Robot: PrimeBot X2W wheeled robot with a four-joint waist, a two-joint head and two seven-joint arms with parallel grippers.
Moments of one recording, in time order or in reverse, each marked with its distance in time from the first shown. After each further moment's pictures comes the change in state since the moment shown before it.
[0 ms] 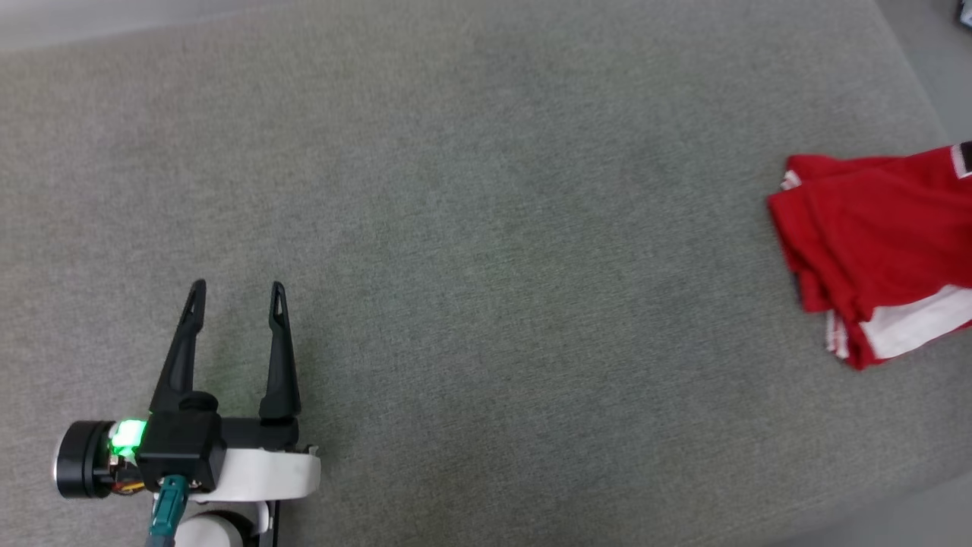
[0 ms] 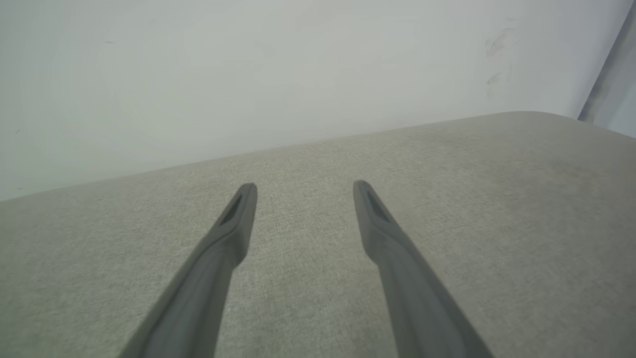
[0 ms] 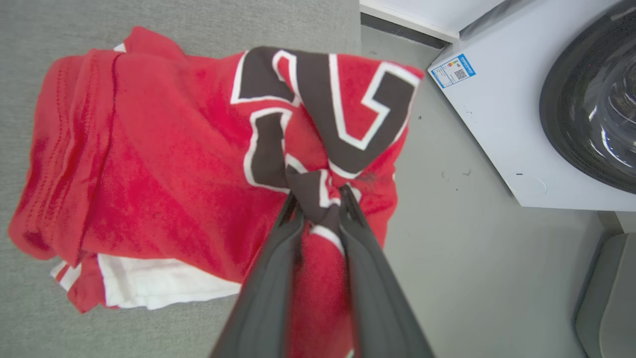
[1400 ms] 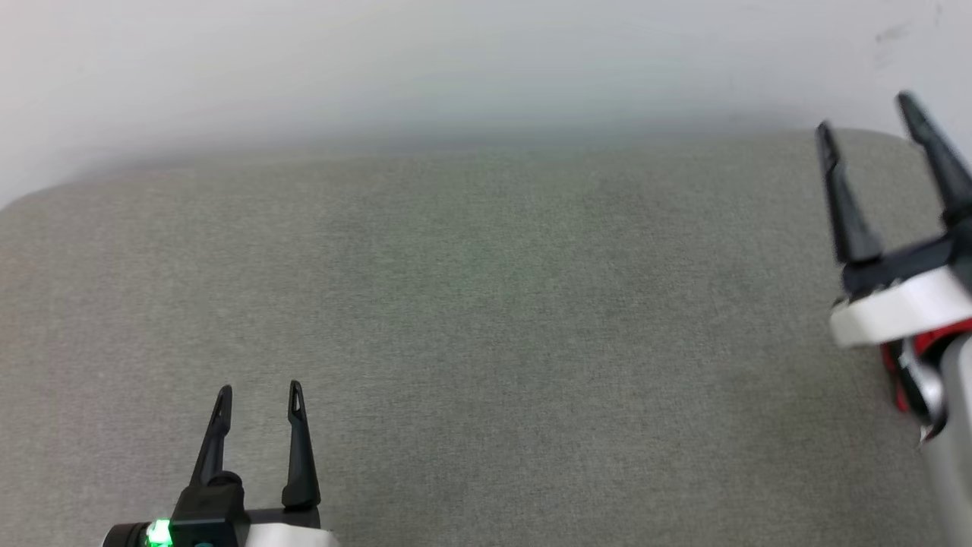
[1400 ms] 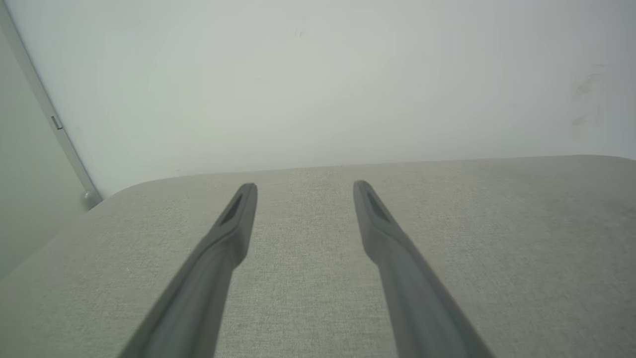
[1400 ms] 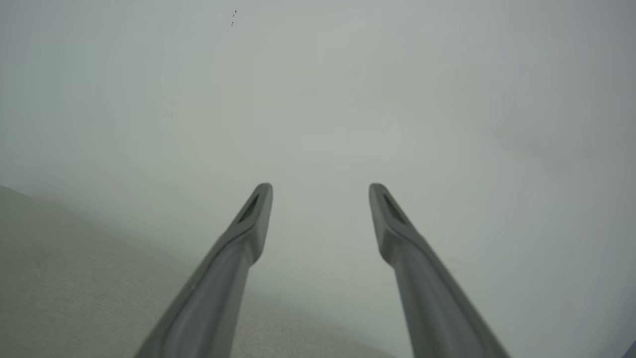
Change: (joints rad) left arm 0.156 -0.058 -0.012 0.049 -0.040 0.047 0.000; right arm 0.258 0.541 -0.524 -0.339 -0.629 0.000 -0.613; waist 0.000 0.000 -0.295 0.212
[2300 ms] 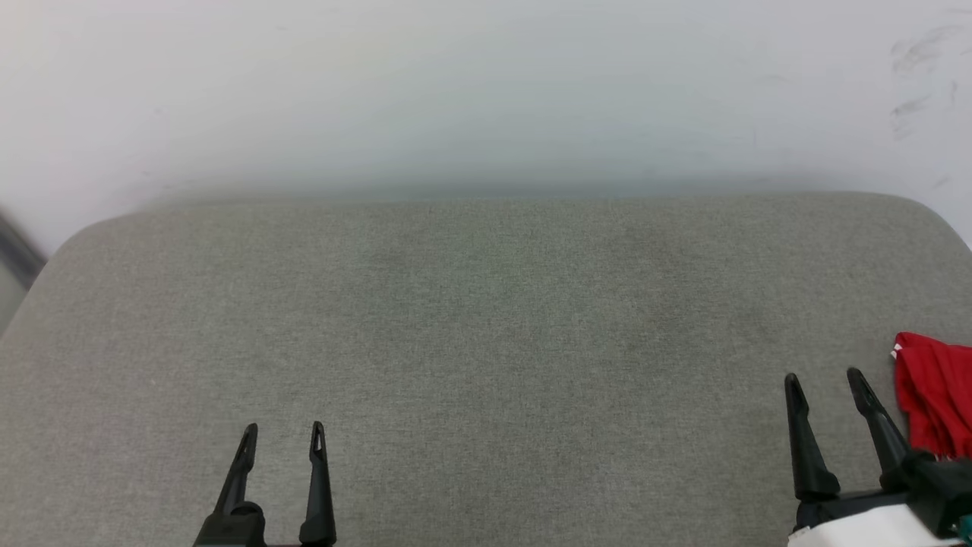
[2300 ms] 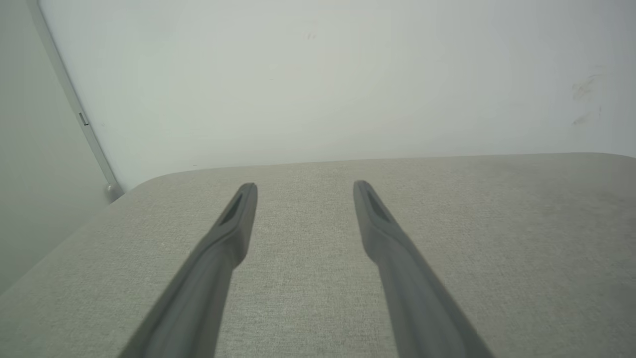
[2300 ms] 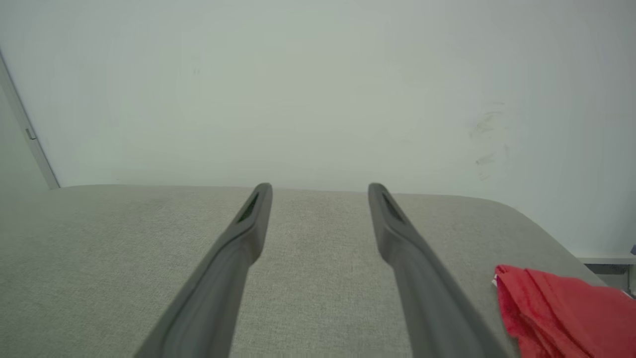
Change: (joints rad) left arm 0.058 -0.007 -0.012 0.041 0.008 -0.038 0.000; right arm 0.567 0.250 -0.135 -0.168 0.065 0.000 0.000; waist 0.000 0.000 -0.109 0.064
